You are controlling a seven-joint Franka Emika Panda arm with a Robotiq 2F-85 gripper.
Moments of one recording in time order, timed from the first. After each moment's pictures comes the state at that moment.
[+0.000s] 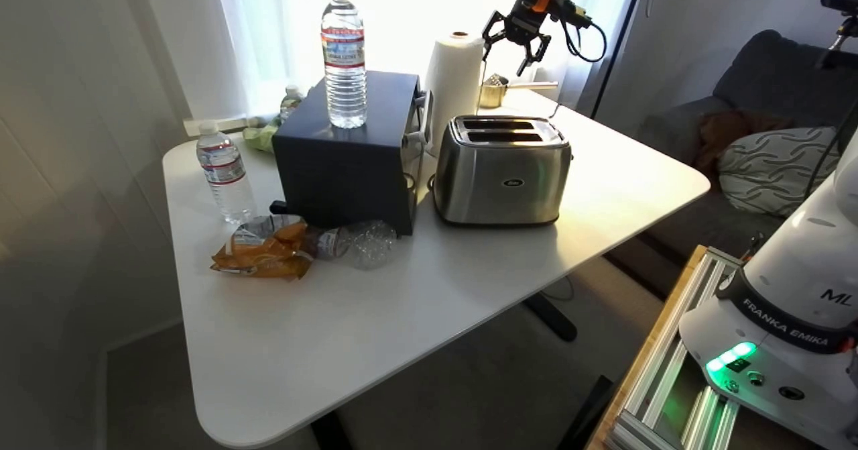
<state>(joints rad) -0.19 0.23 -0.18 -1.91 0.39 2.25 0.21</state>
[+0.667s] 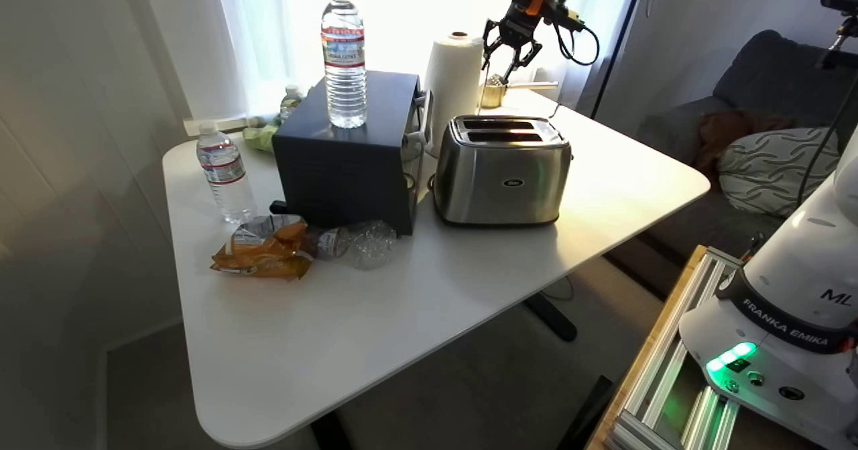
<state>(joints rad) -0.19 0.26 -0.18 -1.88 0.40 2.25 0.23</state>
